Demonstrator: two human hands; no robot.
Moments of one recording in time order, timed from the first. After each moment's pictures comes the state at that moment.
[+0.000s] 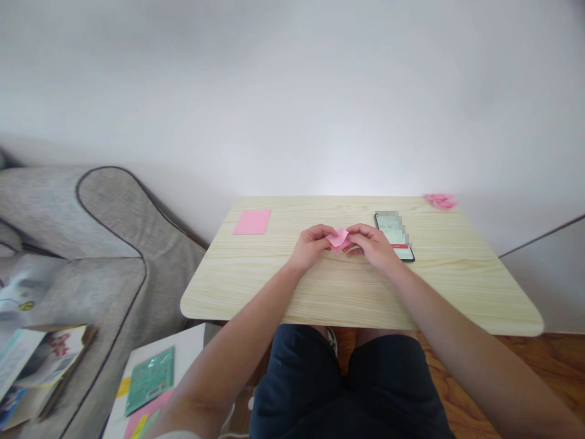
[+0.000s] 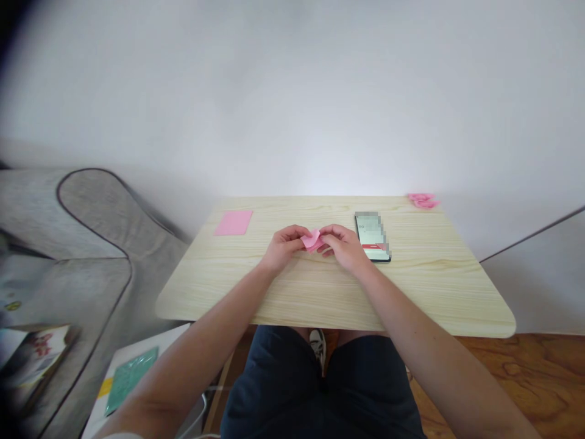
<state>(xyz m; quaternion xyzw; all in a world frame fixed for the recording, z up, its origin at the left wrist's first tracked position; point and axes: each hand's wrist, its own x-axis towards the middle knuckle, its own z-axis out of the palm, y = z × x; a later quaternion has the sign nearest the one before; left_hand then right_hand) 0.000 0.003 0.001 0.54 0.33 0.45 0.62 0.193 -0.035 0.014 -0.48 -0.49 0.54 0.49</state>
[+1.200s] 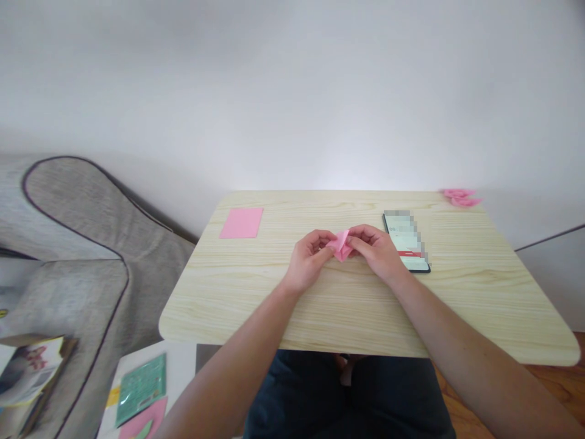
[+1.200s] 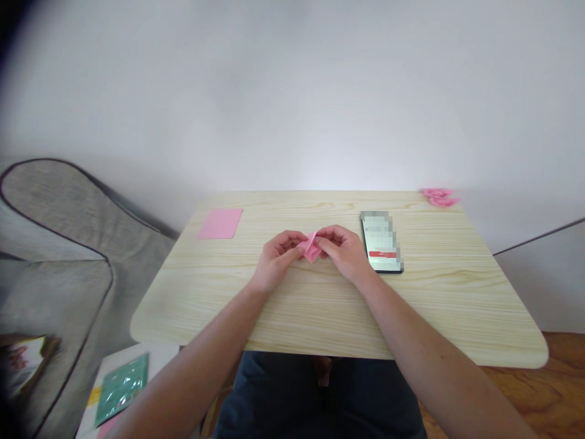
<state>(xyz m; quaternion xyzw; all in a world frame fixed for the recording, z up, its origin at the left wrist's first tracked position) -0.003 0.001 -0.003 0.55 0.37 0.46 0.59 0.187 -0.010 -0.005 -0.47 -0.49 0.52 0.53</state>
